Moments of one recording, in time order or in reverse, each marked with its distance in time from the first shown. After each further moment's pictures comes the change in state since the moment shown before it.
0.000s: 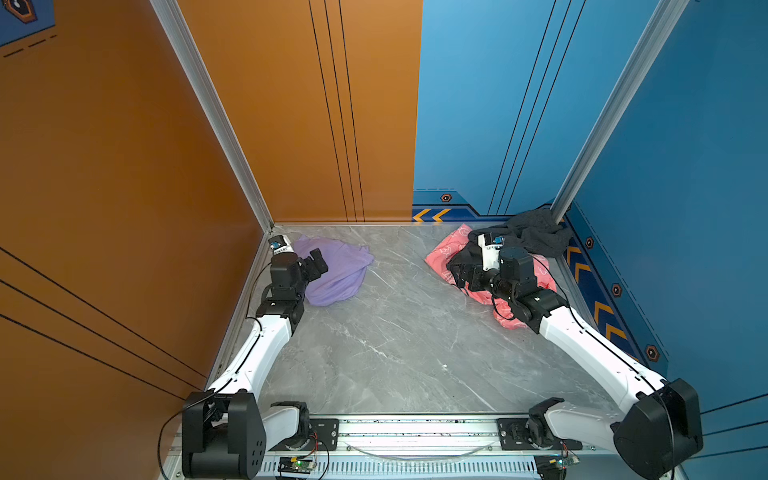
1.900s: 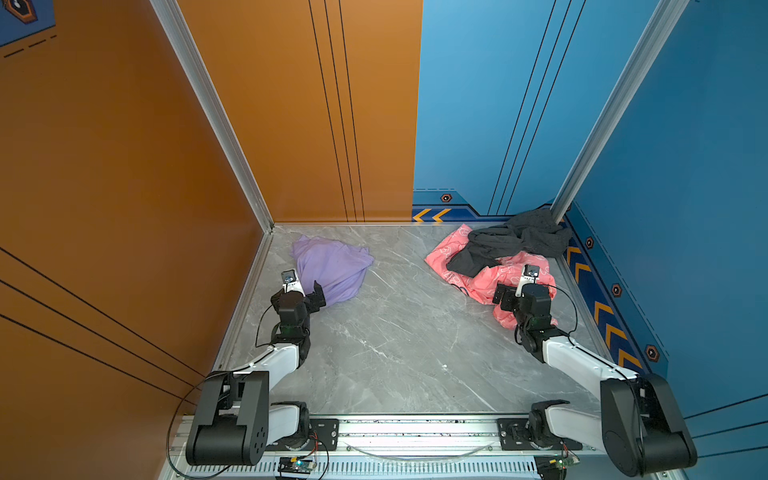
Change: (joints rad) left arm 0.023 0.053 -0.470 0.592 -0.157 0.317; right arm -0.278 0.024 -0.505 0.581 0.382 -0.177
